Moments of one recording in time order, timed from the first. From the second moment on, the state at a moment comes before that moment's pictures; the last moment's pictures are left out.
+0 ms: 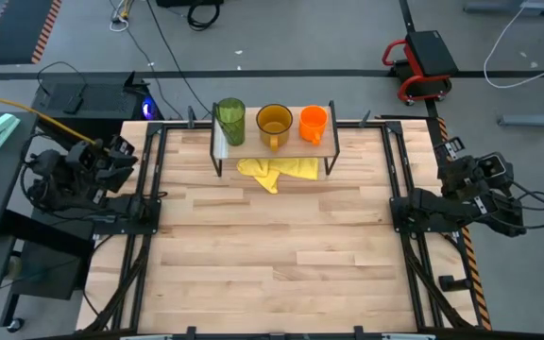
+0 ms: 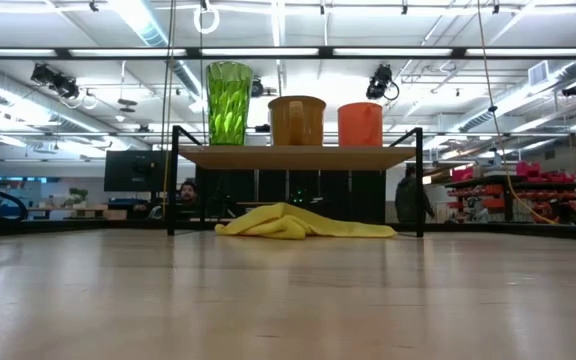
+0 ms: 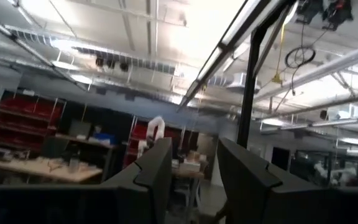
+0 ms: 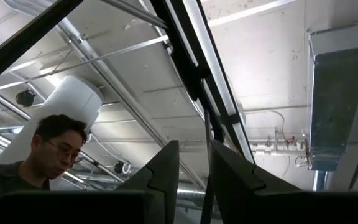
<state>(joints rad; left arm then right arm) -0.13 0.00 0.60 -0.04 -0.13 -0.17 -0.29 0.08 0.35 0.98 -0.59 0.54</state>
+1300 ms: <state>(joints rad) -0.13 0.01 0.14 -0.11 -0.13 -0.41 -0.23 0.09 0.02 0.47 -0.52 0.51</state>
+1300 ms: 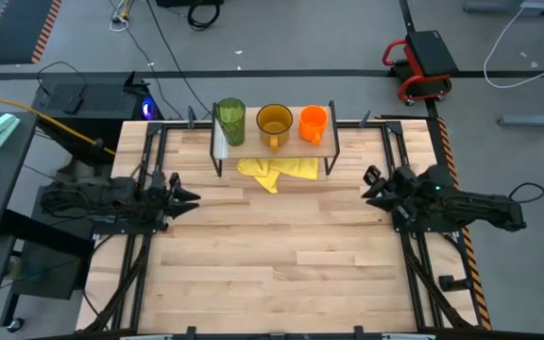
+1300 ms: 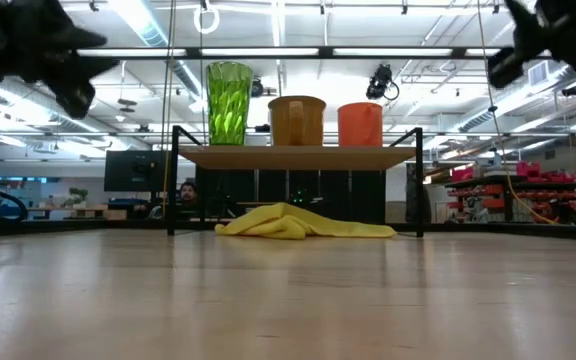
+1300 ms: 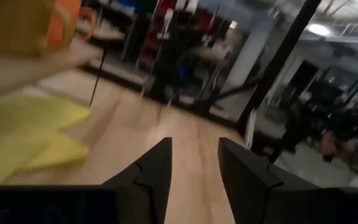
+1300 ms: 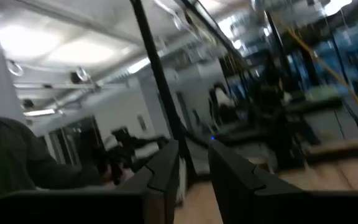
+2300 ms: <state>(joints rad) -0.13 0.01 0.14 -0.26 -0.13 -0.38 -0.23 0.09 0.02 0.21 -0.52 0.61</state>
